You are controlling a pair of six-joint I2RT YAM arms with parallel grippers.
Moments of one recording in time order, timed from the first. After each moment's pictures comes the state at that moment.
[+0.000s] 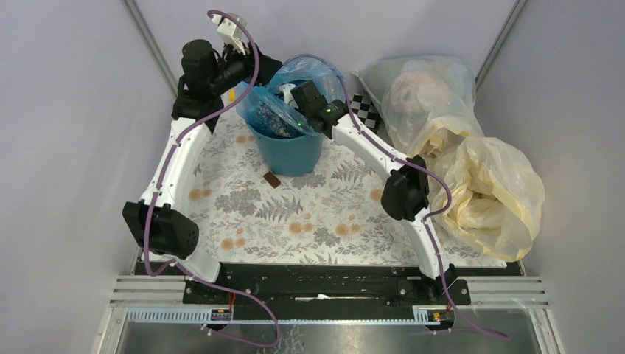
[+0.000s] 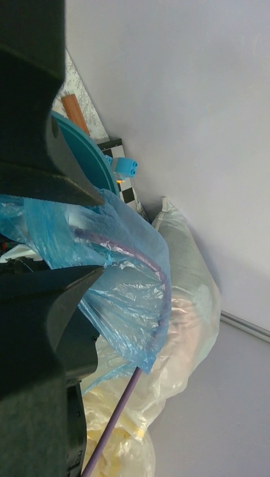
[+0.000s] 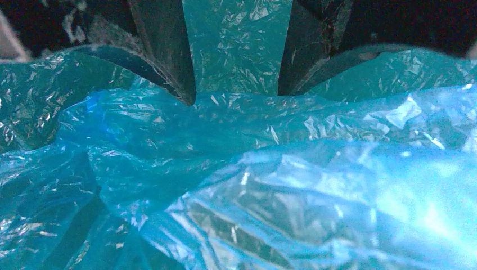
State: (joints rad) left arm -0.18 1.60 1.75 -0.13 0.57 -0.19; right arm 0.72 2.29 2.29 -0.75 -0.20 0.13
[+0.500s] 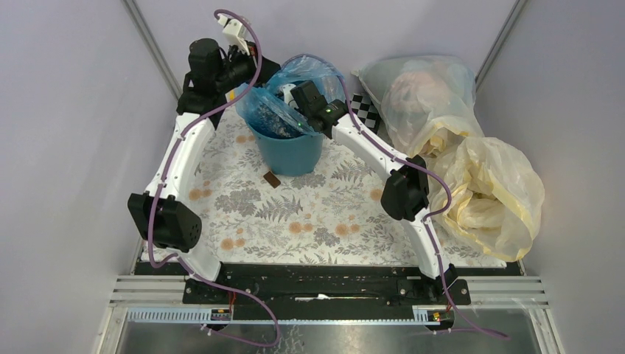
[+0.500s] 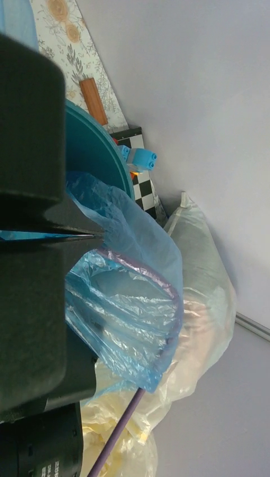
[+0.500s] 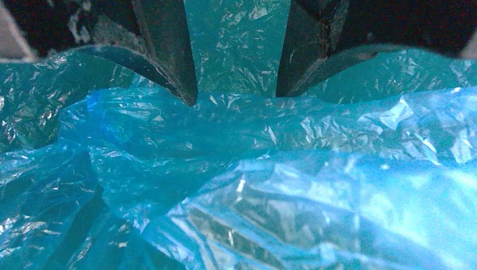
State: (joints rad) left arm -0.18 1.65 1.79 -0.19 0.58 -0.22; right arm 0.72 2.29 2.29 -0.75 -0.20 0.13
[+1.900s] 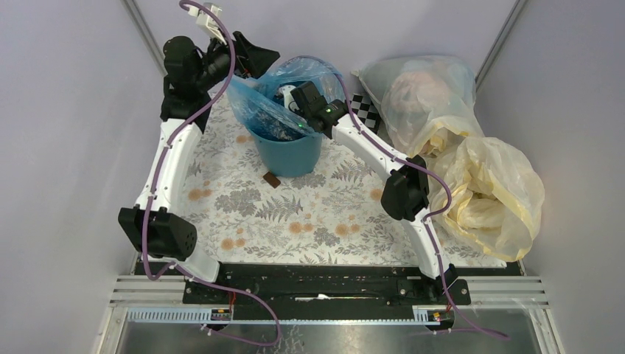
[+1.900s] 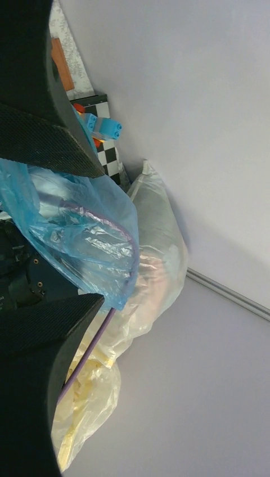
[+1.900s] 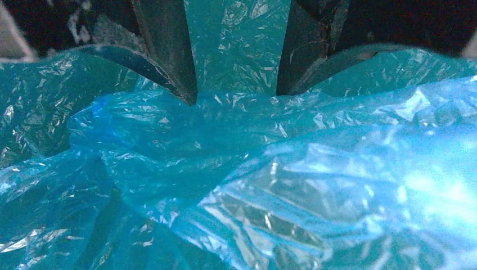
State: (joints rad) left arm -0.11 1.58 1.77 -0.02 0.68 -0.47; right arm 0.72 2.29 2.29 -0.78 -0.20 0.10
